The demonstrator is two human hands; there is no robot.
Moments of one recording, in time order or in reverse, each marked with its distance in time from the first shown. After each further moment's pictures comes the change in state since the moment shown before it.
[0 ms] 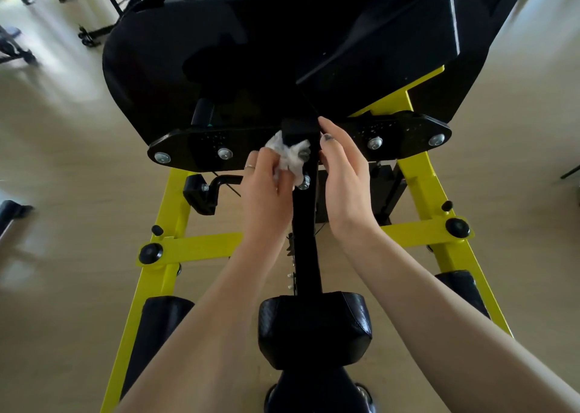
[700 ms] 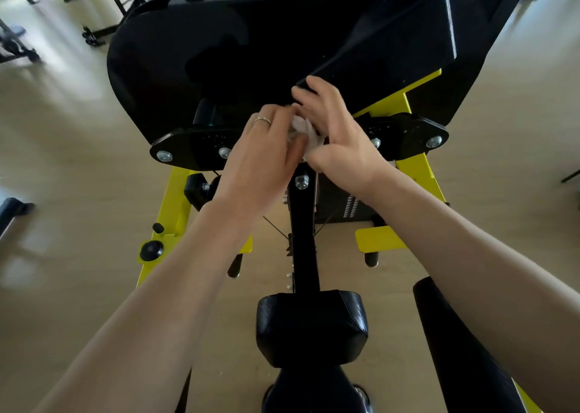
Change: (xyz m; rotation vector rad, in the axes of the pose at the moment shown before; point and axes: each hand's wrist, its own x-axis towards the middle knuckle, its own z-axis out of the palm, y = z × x) left_hand 0.044 0.035 -0.034 0.430 -0.218 0.450; right_hand 0.038 -0.034 -0.021 -0.398 -0.510 -0.152
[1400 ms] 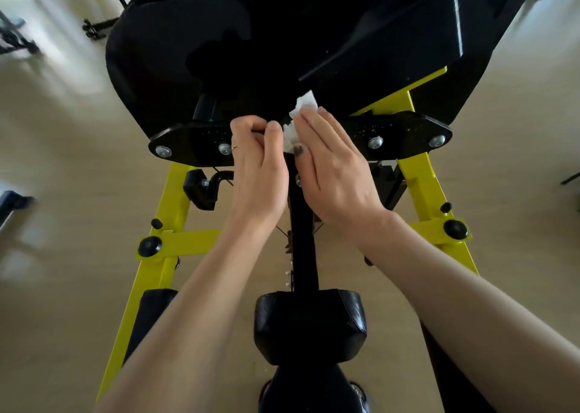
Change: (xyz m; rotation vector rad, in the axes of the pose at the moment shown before) left_hand -0.018 0.025 0.006 -0.751 0.191 -0.595; right_hand -0.011 0.043 0.035 -0.753 0.365 -0.447
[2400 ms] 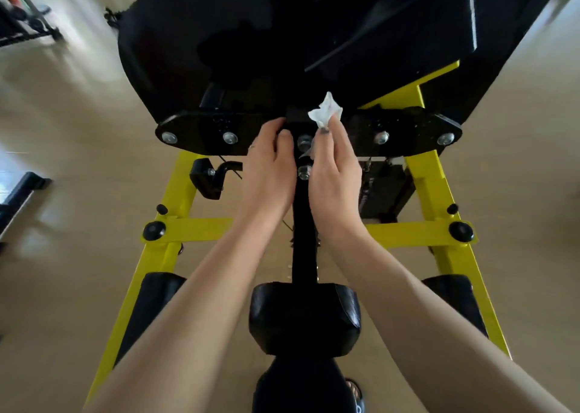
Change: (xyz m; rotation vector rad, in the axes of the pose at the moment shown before) left_hand -0.001 -0.013 0.011 0.181 -0.009 -0.086; right_hand -0.004 -0.042 -0.008 0.802 0.157 0.751
